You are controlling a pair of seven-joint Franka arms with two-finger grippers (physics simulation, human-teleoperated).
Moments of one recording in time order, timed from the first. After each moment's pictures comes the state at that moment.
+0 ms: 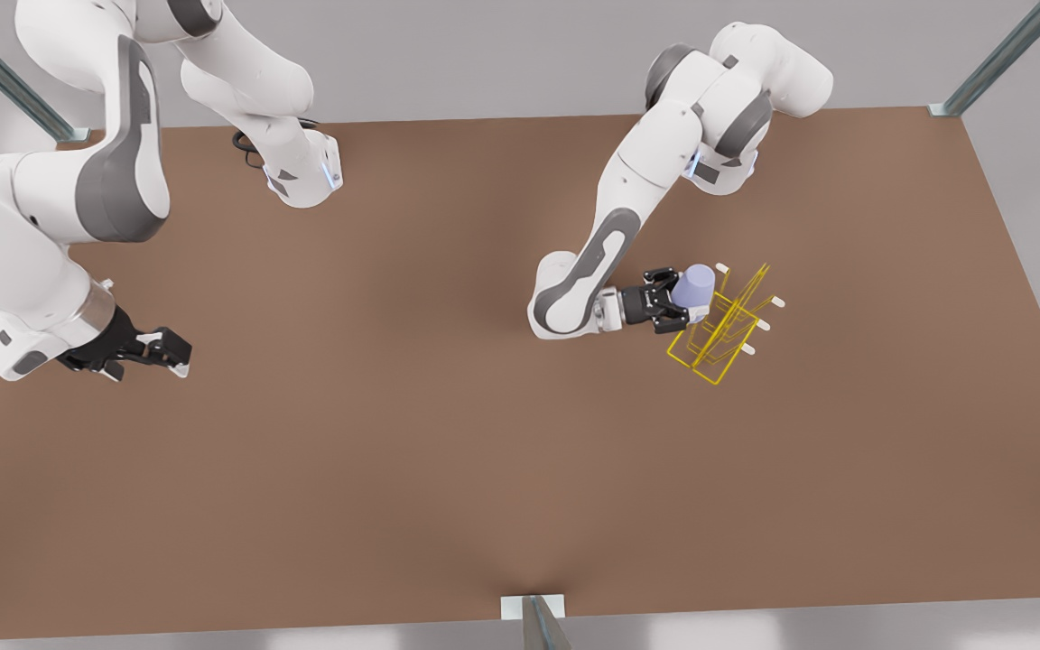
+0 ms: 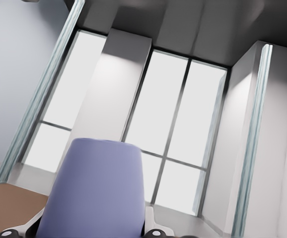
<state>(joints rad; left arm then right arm) -0.74 0.86 -0.10 -1.59 1.00 0.82 -2.90 -0.20 0.19 0.25 -1.42 -0.06 1.72 0.02</state>
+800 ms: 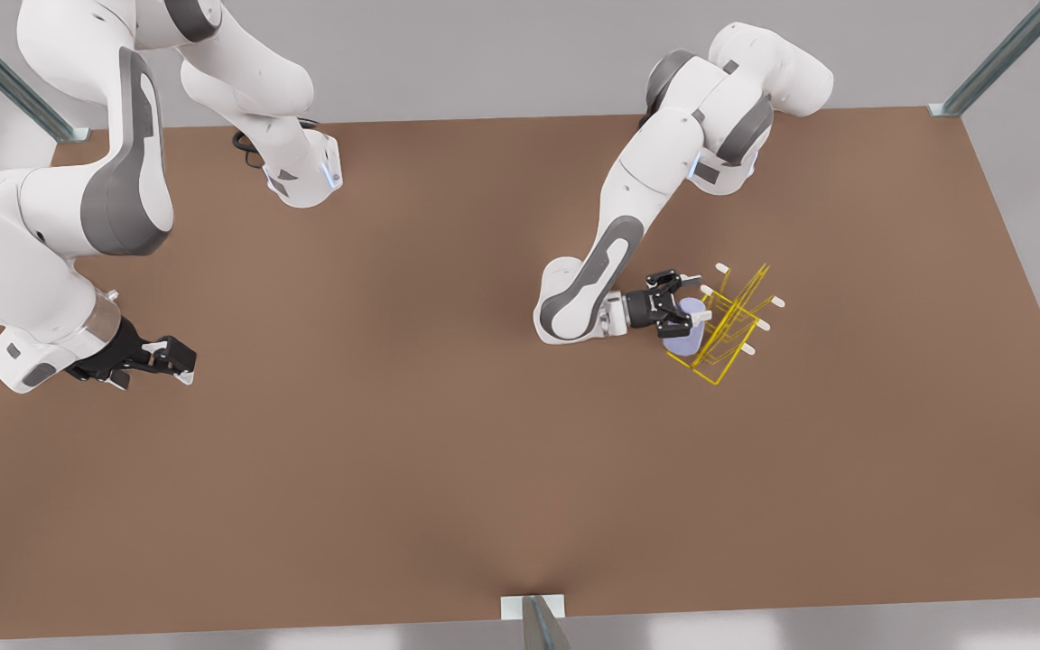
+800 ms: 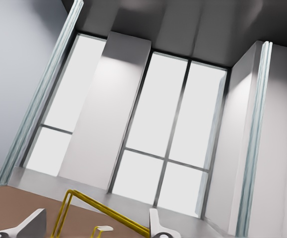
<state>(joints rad) -0.73 0.88 -0.11 -1.59 1.00 0.83 -2.90 -0.20 0.22 0.25 -1.42 -0.06 1.73 0.01</state>
